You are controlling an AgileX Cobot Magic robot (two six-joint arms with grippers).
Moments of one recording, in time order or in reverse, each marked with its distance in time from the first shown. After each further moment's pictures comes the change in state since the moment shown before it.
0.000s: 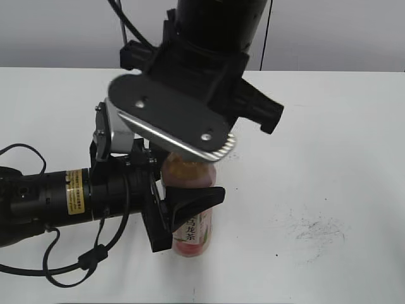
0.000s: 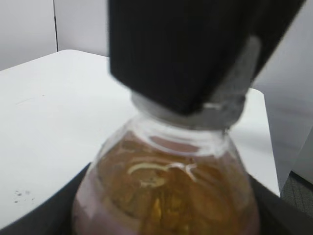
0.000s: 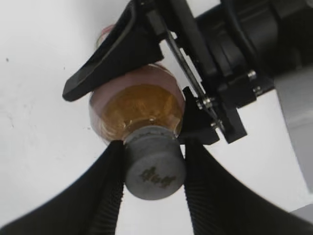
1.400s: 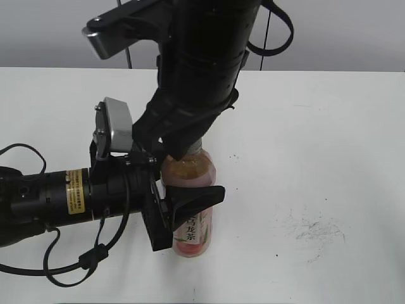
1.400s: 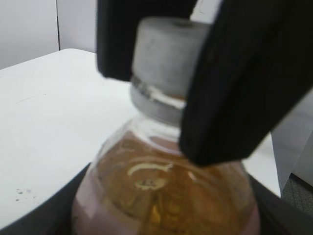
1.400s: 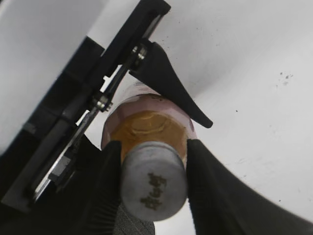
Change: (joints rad) left arm 0.000 0.000 0.000 -0.005 0.001 -0.007; right arm 0.004 0.016 0.000 -0.052 -0.006 1.869
